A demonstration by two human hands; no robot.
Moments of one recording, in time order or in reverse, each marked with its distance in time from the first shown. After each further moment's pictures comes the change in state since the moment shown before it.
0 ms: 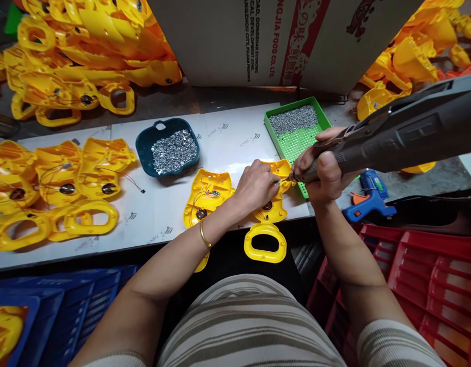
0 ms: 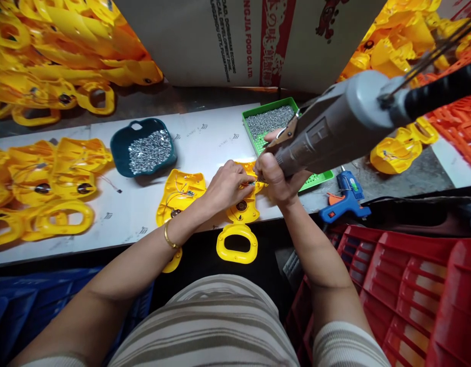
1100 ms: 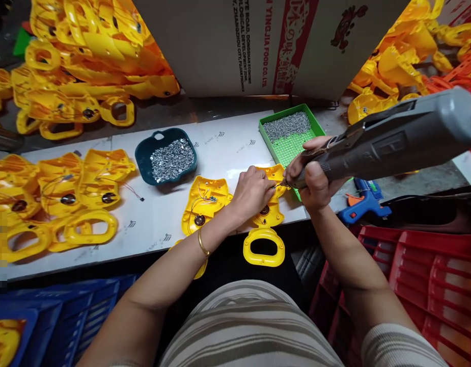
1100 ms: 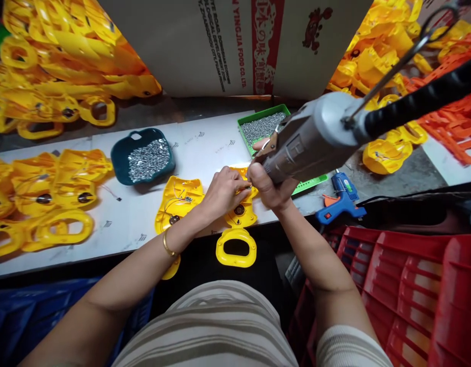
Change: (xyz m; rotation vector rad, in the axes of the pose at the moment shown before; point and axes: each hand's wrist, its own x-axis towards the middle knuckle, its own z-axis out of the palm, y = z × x) left_hand -0.005 0.003 -0.003 0.025 0.023 -0.002; right_hand -0.002 -0.001 -0.003 0.067 -0.065 0.015
